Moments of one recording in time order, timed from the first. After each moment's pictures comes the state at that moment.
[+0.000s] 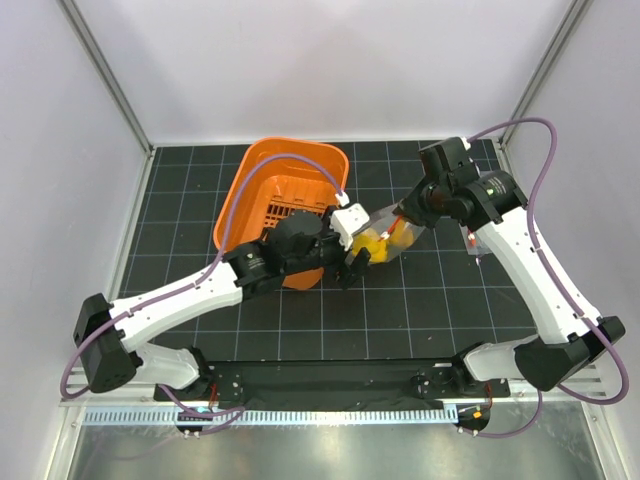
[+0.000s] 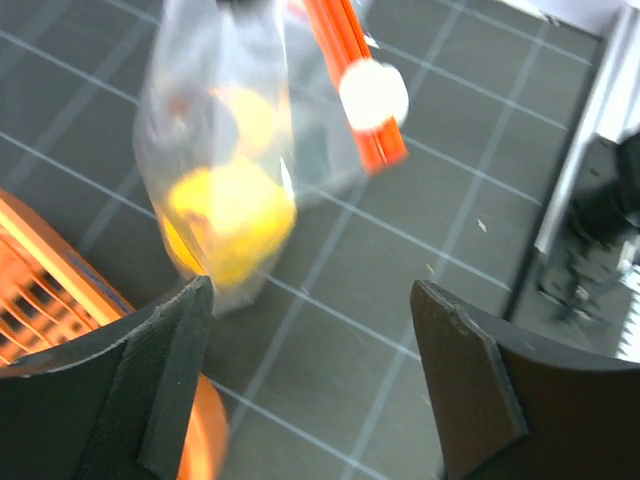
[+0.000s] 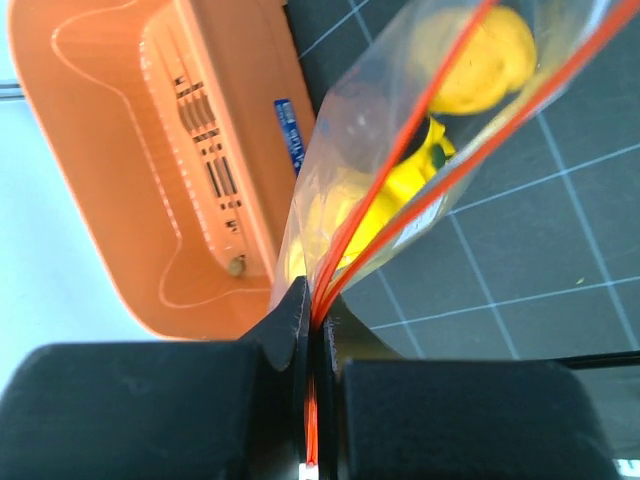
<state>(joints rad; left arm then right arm) -1.01 1.32 1.13 -0.19 0.09 -0.01 0.47 1.34 1.62 -1.15 0.13 1.10</state>
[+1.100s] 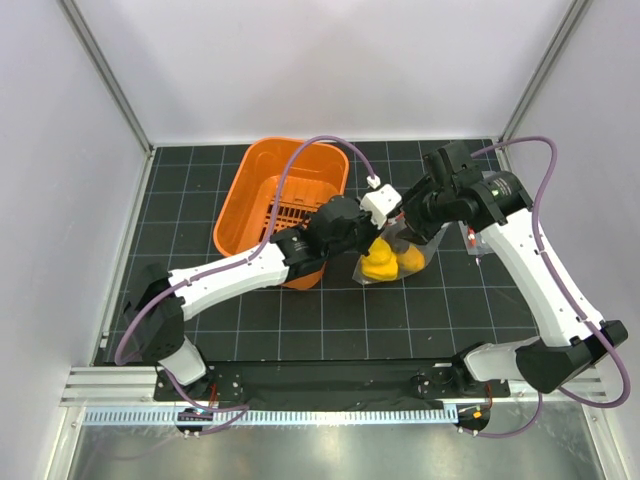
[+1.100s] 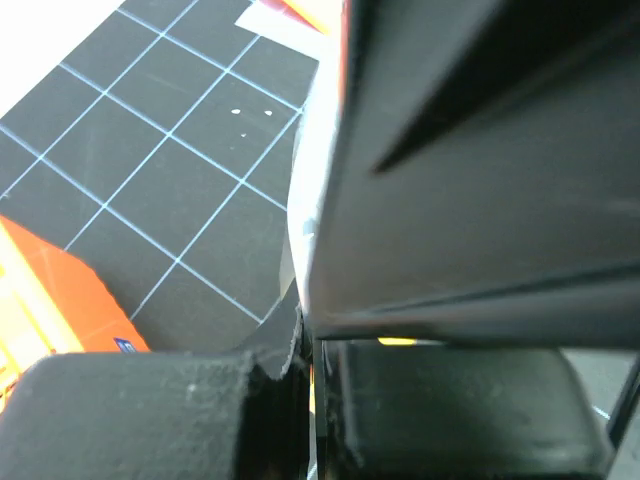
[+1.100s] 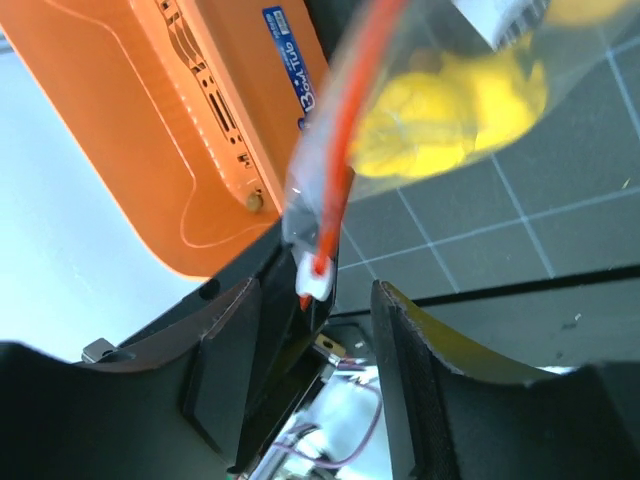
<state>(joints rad) -1.01 1.62 1.31 -0.02 -0.07 0.05 0.46 1.33 1.62 -1.24 -0.05 1.22</state>
